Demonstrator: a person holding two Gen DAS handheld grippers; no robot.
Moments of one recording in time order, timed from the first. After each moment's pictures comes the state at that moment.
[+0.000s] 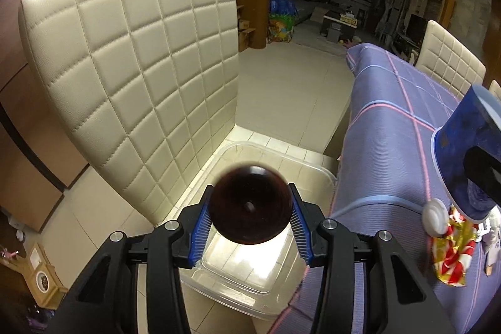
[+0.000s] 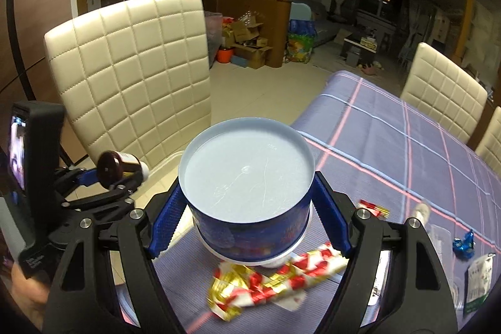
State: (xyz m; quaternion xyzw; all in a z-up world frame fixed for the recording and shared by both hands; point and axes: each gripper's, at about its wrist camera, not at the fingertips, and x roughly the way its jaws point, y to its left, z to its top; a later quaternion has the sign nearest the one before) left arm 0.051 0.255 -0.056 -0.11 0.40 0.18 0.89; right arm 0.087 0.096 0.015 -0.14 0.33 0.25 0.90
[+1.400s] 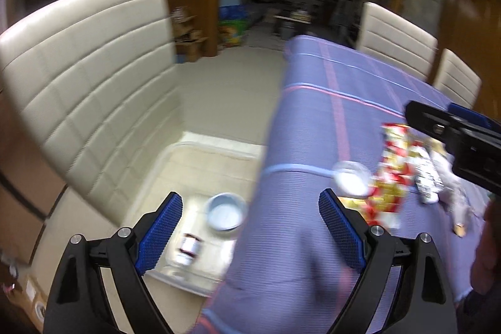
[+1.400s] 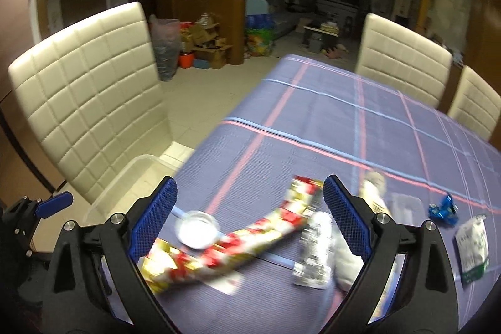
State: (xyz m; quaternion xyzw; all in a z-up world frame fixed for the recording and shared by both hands) left arm 0.036 0.169 -0.038 -0.07 0.39 0.06 0.92; right arm 0.105 0.000 0.014 -0.07 0.34 0.16 0.92
